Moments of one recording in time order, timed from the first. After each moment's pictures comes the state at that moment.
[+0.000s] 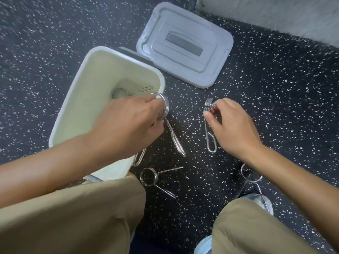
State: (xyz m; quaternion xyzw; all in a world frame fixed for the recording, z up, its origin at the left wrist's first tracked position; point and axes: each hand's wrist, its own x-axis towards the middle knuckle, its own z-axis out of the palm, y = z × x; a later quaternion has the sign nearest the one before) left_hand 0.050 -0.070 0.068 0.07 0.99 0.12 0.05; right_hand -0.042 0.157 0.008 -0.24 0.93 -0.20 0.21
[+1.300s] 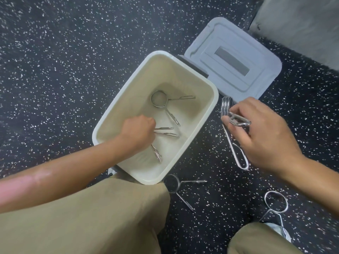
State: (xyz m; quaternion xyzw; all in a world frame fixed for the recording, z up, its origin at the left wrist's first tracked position) left_hand 0.098 -0.149 -0.043 -0.20 0.93 0.04 0.32; right_hand -0.049 0.090 0.049 -0.41 0.87 -0.21 0.17
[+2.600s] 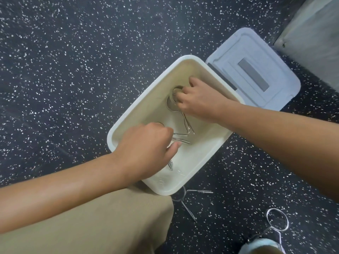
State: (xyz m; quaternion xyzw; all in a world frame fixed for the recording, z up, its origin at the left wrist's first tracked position) left_hand 0.129 -0.150 0.033 -0.19 0.95 0.19 0.18; right_hand -0.075 -0.092 -0.057 -0.82 0.54 0.15 -0.10
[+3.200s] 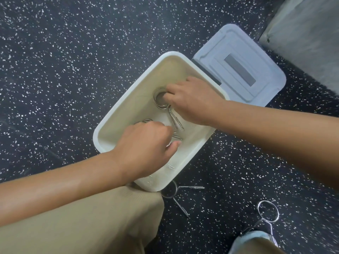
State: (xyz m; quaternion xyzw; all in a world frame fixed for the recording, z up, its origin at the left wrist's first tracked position) left_hand 0.112 -0.130 0.037 -0.16 0.95 0.19 0.19; right_hand -0.066 -0.073 -0.017 -0.75 0.66 -0.02 0.04
